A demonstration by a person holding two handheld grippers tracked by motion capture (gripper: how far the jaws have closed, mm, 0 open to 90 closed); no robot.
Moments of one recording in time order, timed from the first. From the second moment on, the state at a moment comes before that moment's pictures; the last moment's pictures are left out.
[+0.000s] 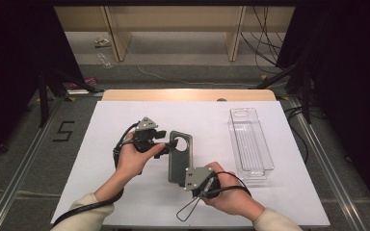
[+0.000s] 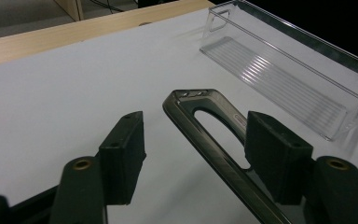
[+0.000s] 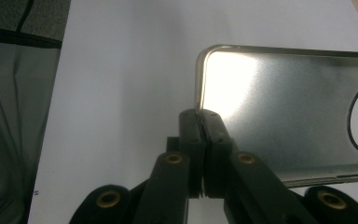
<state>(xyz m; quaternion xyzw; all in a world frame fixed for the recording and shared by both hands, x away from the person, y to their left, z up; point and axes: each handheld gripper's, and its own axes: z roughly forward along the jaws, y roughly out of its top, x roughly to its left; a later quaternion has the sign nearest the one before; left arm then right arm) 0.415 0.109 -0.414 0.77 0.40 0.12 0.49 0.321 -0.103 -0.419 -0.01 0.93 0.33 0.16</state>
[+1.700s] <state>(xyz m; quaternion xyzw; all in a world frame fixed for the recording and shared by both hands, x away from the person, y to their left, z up) 0.405 0.105 -0.403 0.72 0.42 0.02 0.55 0.321 -0.095 -0.433 -0.03 0.94 0.30 0.18</state>
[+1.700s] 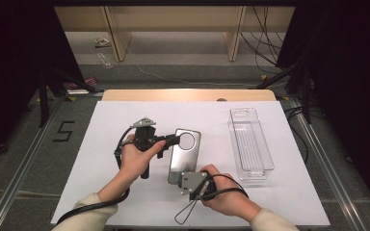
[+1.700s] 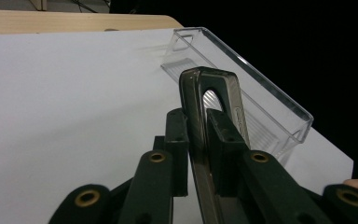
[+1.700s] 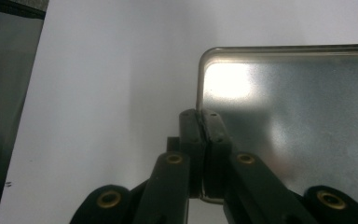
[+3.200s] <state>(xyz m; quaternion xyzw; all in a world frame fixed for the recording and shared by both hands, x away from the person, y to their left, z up) 0.398 0.106 -0.399 0.70 0.41 0.05 0.58 0.331 -0.102 -0.436 0.01 0.92 0.35 0.19</state>
